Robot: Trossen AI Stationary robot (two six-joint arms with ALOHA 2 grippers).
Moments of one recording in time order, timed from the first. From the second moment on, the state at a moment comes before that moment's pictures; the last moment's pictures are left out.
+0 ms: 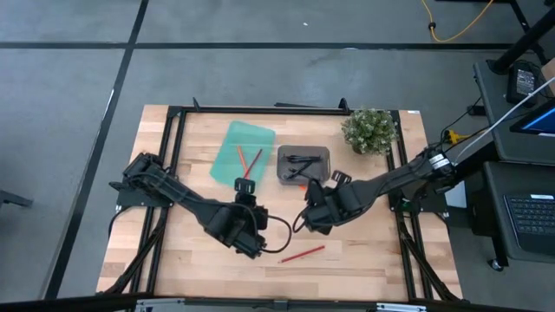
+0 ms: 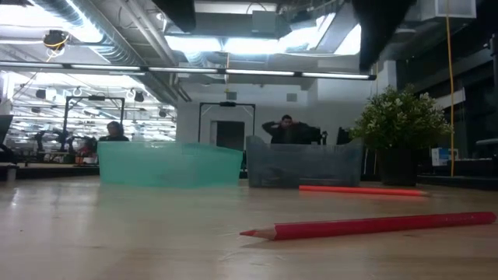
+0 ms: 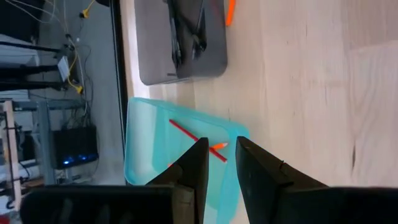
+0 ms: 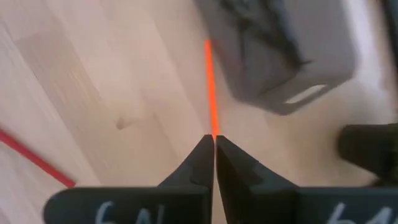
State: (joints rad) left arm -0.51 1.88 1.77 -1.43 -0.75 -0.35; right arm 0.39 1.78 1.60 -1.37 0.39 0.81
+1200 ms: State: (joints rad) left arm 0.24 1.29 0.82 -1.00 -0.50 -0.22; right arm 0.36 1.78 1.18 -1.04 0.23 0.81
